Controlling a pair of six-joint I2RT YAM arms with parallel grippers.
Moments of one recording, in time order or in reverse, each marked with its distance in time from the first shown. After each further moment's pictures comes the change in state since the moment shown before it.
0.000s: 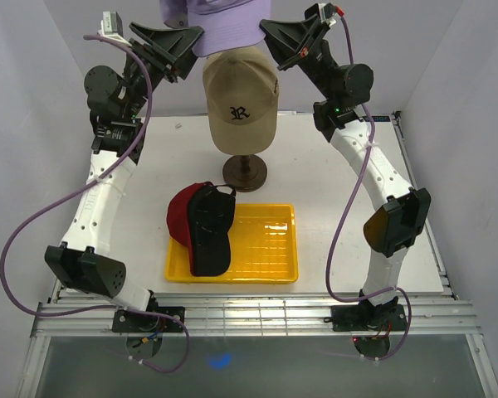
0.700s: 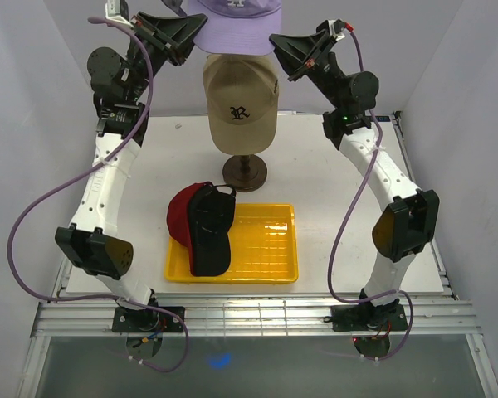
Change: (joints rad) left arm 0.006 0.155 0.206 0.011 0.031 -0.147; right arm -0.057 -0.064 -0.201 0.029 -0.016 -0.040
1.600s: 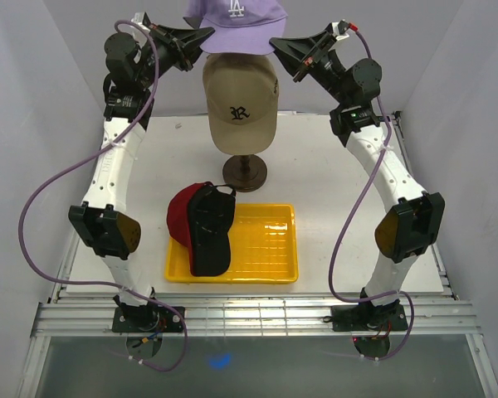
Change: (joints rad) left arm 0.024 0.203 0.214 -0.302 0.106 -0.220; right arm -0.043 -0.027 0.020 -0.262 -0.024 -0.161
